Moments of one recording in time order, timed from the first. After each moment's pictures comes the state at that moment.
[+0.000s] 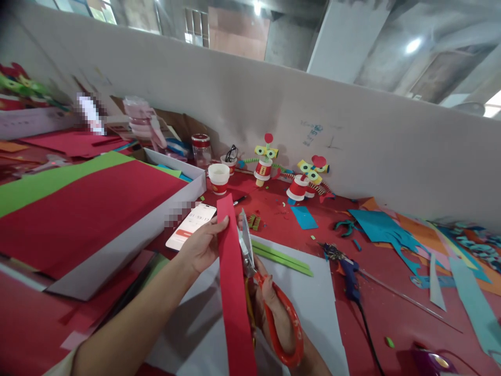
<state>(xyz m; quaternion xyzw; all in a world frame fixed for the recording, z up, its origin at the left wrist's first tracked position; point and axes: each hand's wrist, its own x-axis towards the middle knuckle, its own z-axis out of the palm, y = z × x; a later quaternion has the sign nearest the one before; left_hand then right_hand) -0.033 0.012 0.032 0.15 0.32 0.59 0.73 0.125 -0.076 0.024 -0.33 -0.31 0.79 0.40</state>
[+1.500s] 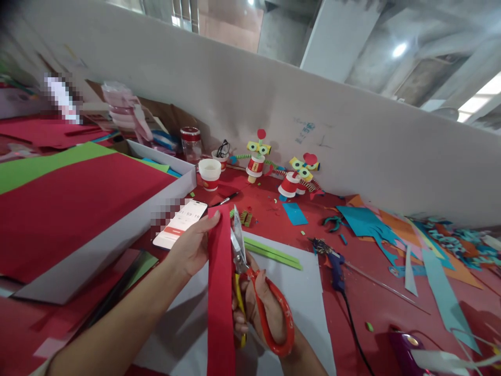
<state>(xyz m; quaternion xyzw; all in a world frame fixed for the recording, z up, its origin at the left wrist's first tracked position) -0.029 0.004 0.037 0.10 0.37 0.59 0.71 0.135 -0.074 0.012 -0.32 -0.27 0.84 0.35</state>
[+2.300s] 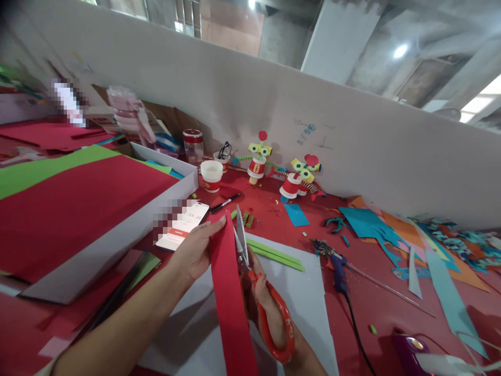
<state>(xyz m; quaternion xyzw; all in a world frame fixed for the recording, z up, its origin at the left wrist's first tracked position) -0.024 0.001 0.036 0.08 0.41 0.59 0.69 0.134 -0.079 0.021 -0.33 -0.35 0.77 0.41</state>
